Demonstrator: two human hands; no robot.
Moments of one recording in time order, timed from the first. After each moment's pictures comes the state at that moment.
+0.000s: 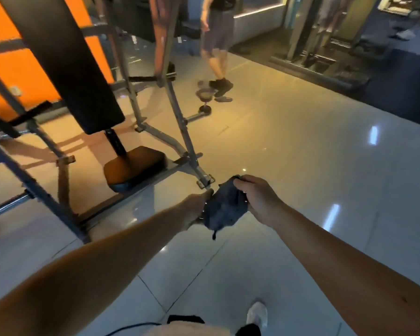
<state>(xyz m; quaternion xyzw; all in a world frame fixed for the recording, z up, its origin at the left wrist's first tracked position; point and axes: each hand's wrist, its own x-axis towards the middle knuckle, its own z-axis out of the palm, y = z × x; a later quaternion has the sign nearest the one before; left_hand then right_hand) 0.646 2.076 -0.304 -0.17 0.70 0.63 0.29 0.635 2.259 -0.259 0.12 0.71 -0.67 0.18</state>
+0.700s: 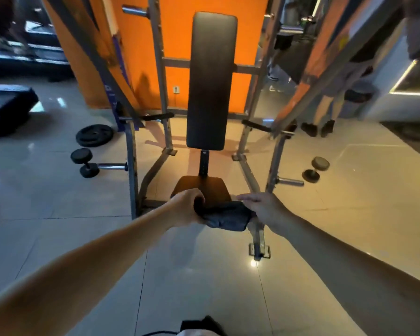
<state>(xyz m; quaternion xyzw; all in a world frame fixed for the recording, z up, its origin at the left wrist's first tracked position) 0.486 1.943 -0.246 -0.27 0.90 0.33 0.05 0.328 2.125 -0.224 -0.23 0.82 -0.41 0.33</state>
